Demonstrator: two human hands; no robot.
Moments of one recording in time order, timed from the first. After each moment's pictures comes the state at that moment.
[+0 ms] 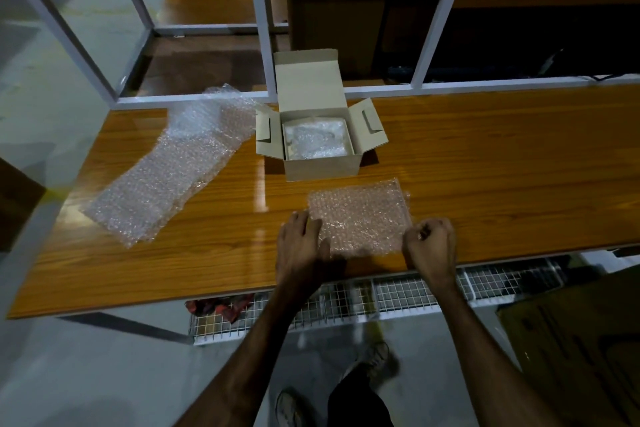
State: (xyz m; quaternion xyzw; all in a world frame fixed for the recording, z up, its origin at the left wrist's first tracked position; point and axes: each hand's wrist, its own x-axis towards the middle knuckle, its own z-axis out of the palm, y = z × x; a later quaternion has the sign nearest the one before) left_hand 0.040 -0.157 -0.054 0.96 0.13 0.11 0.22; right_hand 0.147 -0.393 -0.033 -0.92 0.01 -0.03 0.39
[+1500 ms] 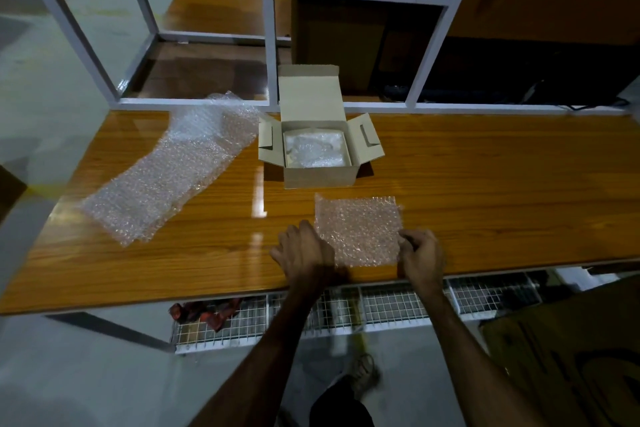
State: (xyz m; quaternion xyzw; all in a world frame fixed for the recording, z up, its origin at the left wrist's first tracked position) left_hand 0.053 -0.190 -0.005 0.88 0.36 0.05 0.30; right_hand 0.153 -0.398 -0.054 -0.92 -0.04 -0.05 0.40
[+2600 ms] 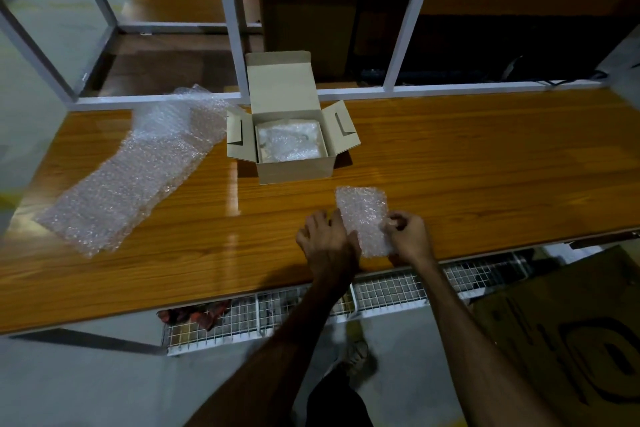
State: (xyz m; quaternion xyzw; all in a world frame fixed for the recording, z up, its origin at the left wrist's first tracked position) left_hand 0.093 -0.255 -0.038 0.95 0.21 0.12 0.21; right_hand 0.180 -0.408 -0.031 -0.90 0.02 0.10 0.43
